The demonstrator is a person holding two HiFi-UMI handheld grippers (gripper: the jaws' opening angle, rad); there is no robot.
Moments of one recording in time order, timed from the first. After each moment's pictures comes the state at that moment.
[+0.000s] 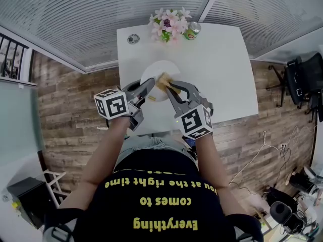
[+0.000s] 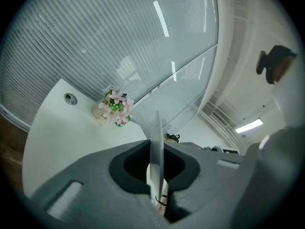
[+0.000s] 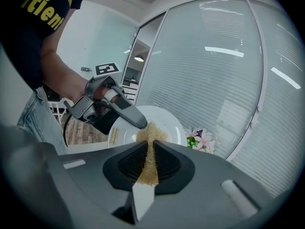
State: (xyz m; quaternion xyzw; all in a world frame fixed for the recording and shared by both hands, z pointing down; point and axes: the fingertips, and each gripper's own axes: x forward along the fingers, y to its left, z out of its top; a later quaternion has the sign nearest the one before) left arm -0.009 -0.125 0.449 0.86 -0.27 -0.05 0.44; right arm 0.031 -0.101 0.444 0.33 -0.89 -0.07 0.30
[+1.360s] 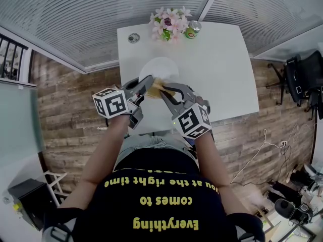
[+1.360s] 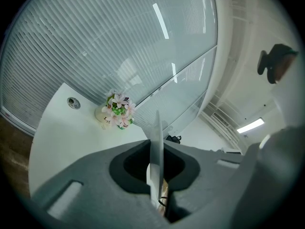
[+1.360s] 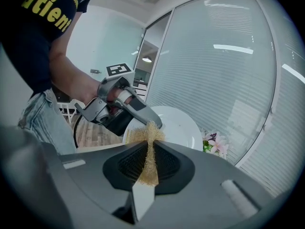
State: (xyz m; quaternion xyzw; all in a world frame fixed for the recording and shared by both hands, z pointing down) left arm -0.021 -0.128 0.446 0.86 -0.28 -0.05 0.43; right arm 0.003 -0.083 0.450 0.28 -0.91 -0.07 0.31
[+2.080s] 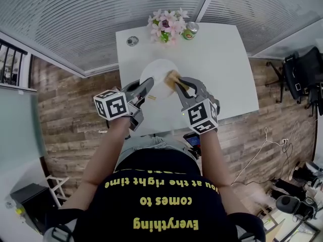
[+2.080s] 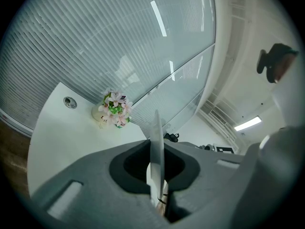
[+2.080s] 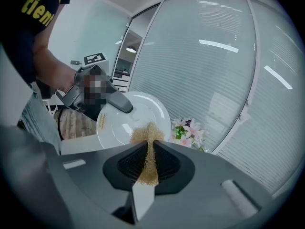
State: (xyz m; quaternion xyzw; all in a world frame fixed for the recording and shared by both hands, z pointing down) left arm -0.018 -0.123 0.441 0.86 -0.26 -0.04 0.43; right arm 0.060 -0.112 0.449 0.38 -0.86 -0.05 0.34
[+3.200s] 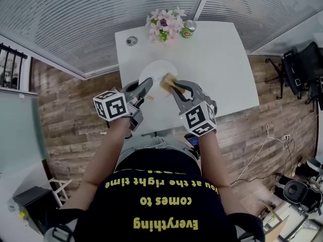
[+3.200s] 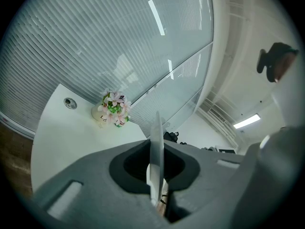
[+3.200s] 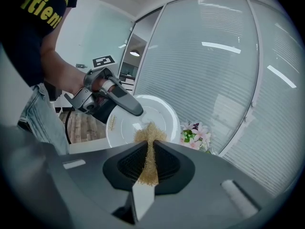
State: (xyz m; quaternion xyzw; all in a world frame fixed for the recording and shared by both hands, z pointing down) left arm -0.022 -0.111 0.436 0.87 -0.26 -0.04 0.42; right arm 0.041 -0.086 0.447 0.36 -0.87 -0.05 0.32
